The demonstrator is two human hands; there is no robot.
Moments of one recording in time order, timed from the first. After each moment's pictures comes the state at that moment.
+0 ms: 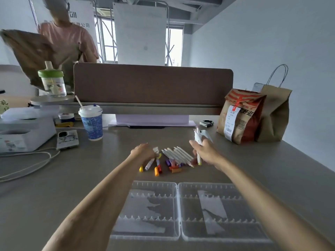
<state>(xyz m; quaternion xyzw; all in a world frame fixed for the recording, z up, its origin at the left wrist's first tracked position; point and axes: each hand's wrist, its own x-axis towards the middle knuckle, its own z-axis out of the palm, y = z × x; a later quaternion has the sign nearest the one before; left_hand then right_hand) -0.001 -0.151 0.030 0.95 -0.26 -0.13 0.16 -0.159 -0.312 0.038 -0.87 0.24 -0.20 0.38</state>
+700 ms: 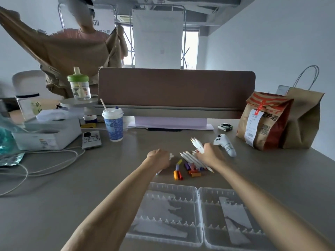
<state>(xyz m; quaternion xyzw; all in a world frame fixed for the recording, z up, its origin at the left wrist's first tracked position) -0.006 -0.133 0.025 0.94 -0.34 -0.04 0.03 -0.115 -0.290 0.029 -0.93 0.28 -0.16 0.17</state>
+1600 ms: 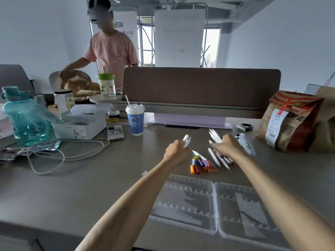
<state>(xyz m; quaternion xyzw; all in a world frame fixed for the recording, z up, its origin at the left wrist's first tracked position) -0.027 -0.111 0.025 0.90 -0.22 -0.05 0.39 -0.110 -0.282 0.050 -0.90 0.30 -0.14 0.27</state>
